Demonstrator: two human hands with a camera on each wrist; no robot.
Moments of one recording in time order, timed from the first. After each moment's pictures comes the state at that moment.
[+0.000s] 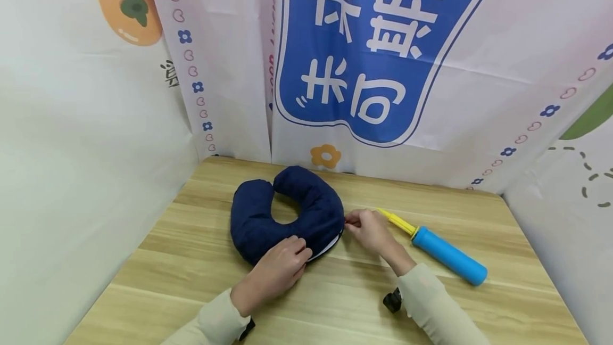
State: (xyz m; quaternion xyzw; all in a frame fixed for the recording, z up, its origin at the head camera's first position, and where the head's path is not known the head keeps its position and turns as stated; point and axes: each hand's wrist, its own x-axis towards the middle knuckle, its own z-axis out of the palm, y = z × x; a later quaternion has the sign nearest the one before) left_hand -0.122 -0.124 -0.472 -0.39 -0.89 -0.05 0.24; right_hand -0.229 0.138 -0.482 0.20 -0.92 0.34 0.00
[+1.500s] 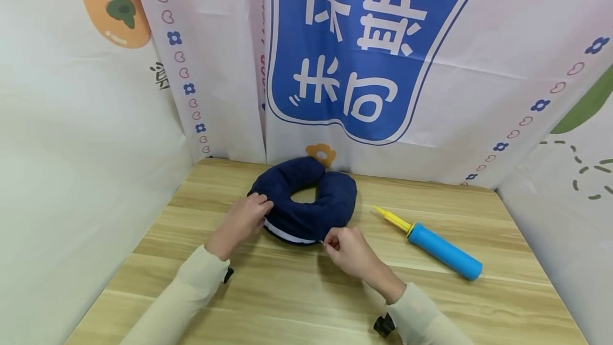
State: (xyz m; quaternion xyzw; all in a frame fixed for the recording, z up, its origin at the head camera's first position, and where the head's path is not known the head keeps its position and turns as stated) left_hand -0.207 -0.195 -0.445 -0.32 -0.92 0.00 0.21; right_hand -0.172 0.111 -0.470 0.28 -0.89 0.35 0.02
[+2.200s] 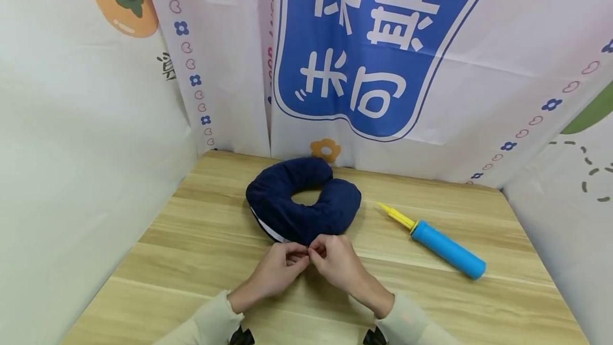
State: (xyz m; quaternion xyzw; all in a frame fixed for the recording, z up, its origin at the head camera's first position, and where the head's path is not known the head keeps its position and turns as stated) left_hand -0.113 -0.122 -0.481 -0.14 -0.84 -0.52 -0.06; right_hand -0.139 0.073 -0.466 0.28 -0.87 0.40 0.01
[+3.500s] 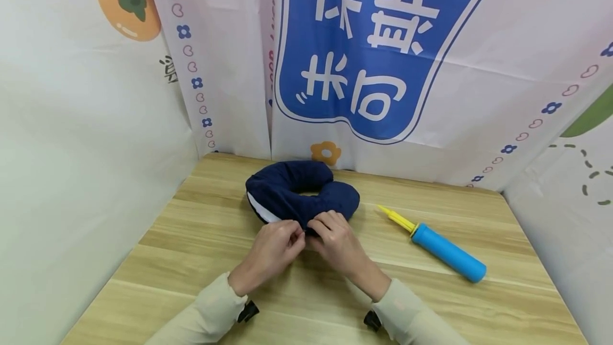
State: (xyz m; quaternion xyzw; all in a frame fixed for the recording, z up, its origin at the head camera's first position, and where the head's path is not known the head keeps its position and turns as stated) left_hand -0.133 -0.122 -0.446 -0.25 -0.90 -0.27 0.23; right_hand -0.174 0.072 -0.468 0.44 -0.79 0.21 0.37
